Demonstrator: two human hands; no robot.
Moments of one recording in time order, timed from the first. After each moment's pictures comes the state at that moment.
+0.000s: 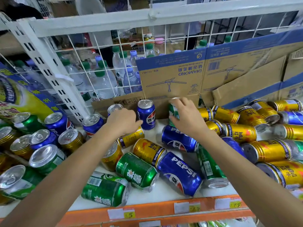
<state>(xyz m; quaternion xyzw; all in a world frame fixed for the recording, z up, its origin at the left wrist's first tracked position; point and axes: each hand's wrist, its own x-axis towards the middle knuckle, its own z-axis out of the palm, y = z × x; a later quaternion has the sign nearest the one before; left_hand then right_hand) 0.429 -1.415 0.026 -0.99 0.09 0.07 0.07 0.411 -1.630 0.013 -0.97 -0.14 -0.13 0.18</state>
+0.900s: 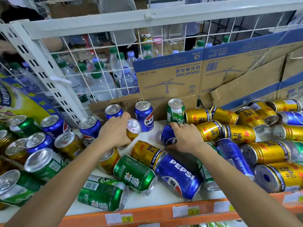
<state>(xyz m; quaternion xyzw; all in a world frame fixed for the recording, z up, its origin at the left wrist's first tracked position) 0.413 -1.395 0.006 -1.00 0.06 0.07 -0.03 0.401 -1.633 -0.033 -0.99 -0.13 0.02 0.03</state>
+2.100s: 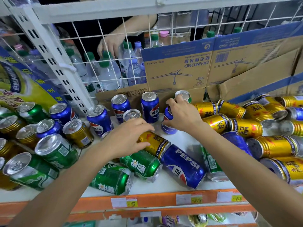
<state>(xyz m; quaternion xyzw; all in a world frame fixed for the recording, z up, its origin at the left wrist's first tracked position) 0.350 -1.405 0.020 -0.96 0.28 0.04 -0.09 0.411 -1.604 0.013 -0.99 -0.14 -0.03 0.06</state>
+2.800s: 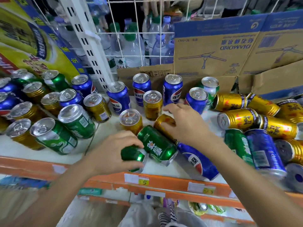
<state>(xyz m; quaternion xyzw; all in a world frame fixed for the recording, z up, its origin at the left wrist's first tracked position) 0.268 -1.333 -0.028 -0.94 0.24 -0.02 -0.26 0.347 -1.557 0.011 -0.96 -0.23 0.00 0.17</state>
